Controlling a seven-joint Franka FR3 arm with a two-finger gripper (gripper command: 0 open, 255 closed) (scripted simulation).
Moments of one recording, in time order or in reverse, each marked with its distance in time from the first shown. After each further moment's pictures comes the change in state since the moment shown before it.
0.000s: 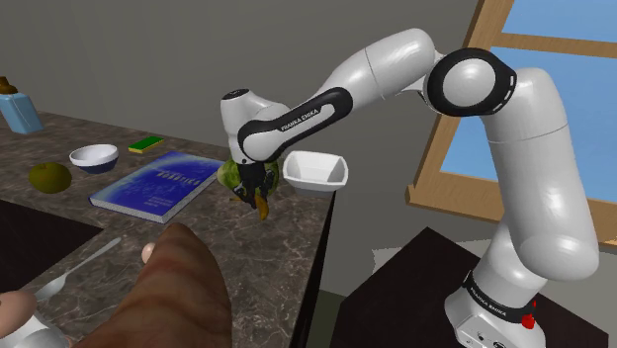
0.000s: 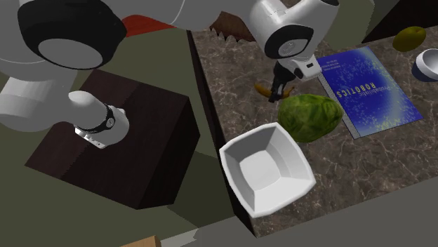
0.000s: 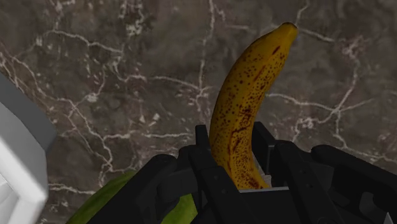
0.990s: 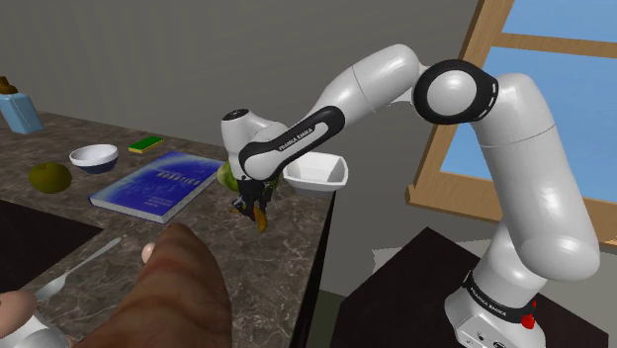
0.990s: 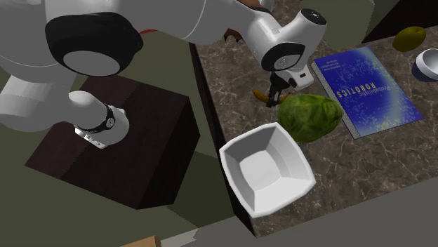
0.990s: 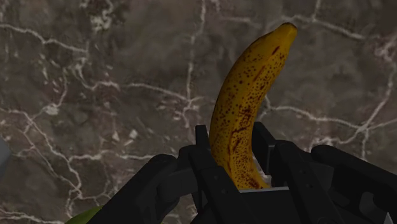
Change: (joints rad) arm 0.013 0.076 -0.015 -0.009 -0.027 0.087 0.023
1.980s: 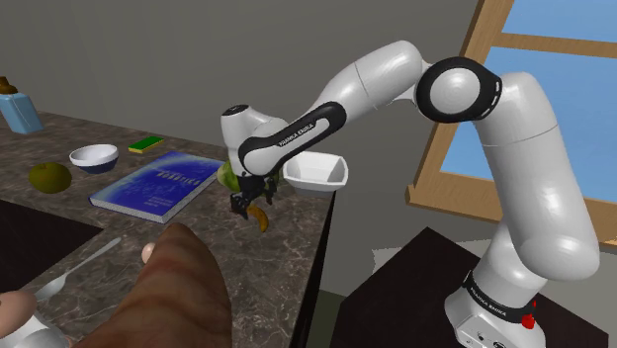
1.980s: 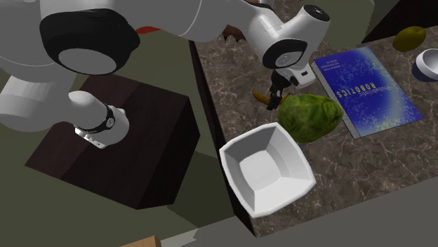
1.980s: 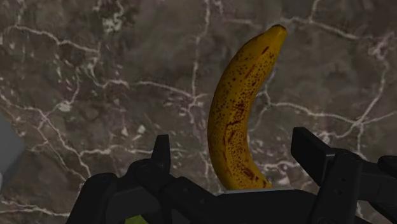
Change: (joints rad) arm -0.003 -0.016 0.002 0.005 0.006 -0.026 -0.005
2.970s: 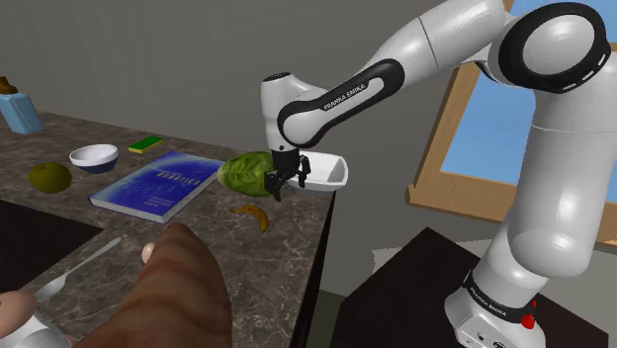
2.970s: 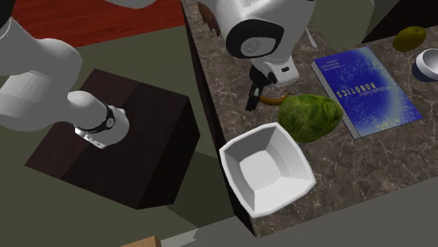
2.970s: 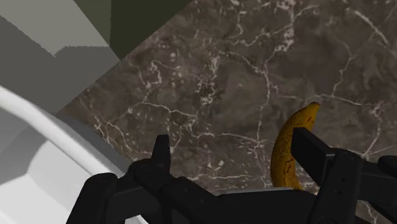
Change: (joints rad) arm -0.120 -0.391 0.031 -0.368 0.135 -0.012 -0.082
